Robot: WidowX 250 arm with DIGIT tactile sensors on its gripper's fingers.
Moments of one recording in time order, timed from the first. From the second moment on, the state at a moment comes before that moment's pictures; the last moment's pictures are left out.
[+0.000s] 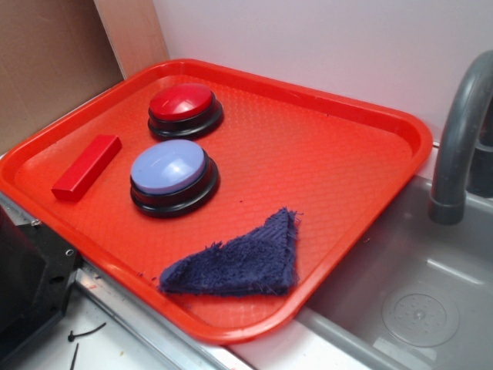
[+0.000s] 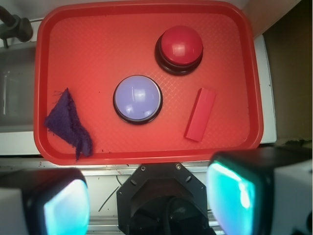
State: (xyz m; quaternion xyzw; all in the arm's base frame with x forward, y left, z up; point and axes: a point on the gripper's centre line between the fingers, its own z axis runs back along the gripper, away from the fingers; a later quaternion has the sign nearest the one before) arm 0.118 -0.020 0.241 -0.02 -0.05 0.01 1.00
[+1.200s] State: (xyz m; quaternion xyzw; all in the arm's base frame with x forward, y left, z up) arm 0.130 -0.077 0.164 0.01 -0.09 0.00 1.00
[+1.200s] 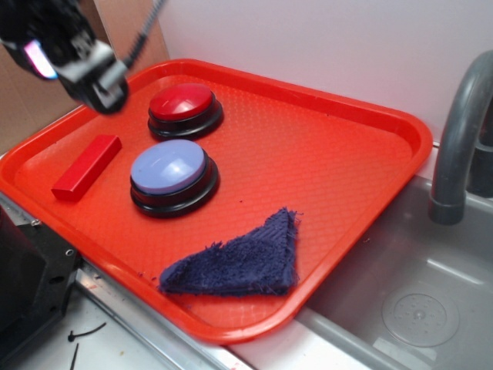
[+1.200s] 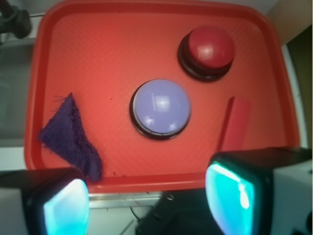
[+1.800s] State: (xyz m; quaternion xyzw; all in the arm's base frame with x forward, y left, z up) arm 0.146 -0.121 0.085 0.03 -0.05 -0.02 1.00
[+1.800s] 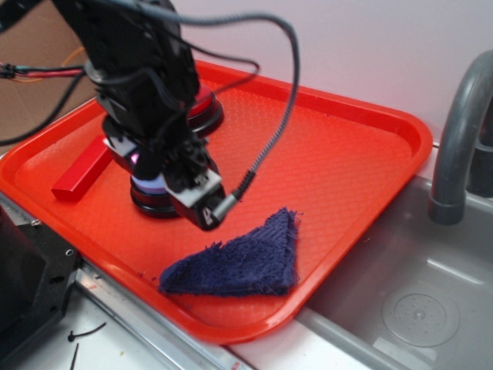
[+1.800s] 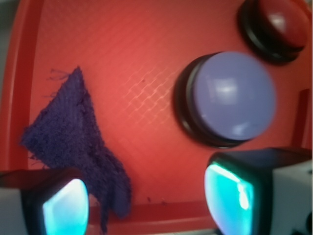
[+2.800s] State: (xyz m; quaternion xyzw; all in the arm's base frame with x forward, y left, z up) arm 0.133 -0.131 0.019 -0.04 -0.01 -0.01 1.00
